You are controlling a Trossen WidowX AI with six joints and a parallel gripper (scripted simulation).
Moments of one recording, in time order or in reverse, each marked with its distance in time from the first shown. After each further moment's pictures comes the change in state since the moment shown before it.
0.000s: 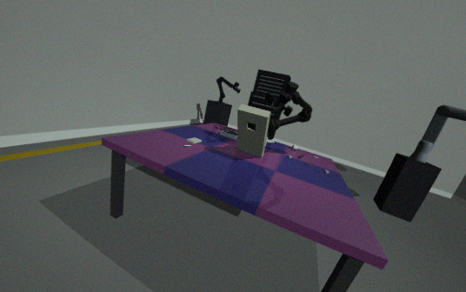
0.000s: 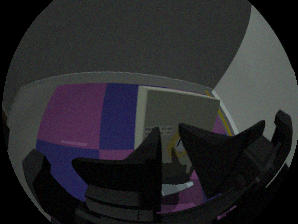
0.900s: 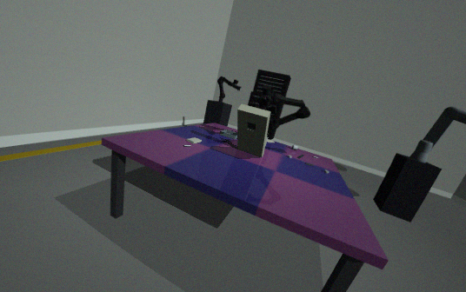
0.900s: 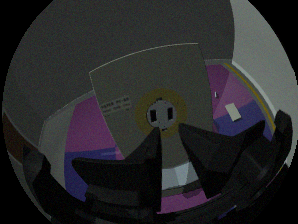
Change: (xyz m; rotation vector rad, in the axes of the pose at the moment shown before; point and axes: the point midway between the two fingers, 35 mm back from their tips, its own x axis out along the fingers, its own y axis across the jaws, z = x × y) arm 0.024 -0.067 -0.081 0.383 -0.008 0.268
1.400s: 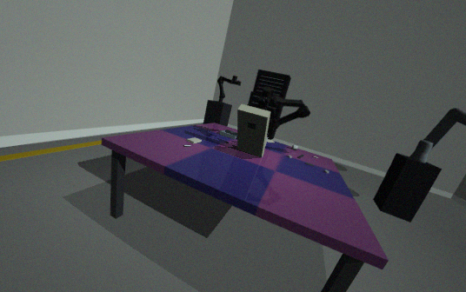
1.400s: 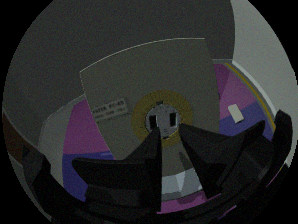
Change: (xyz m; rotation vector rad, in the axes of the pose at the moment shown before) arm 0.024 -0.001 0.000 -0.001 0.003 -0.002
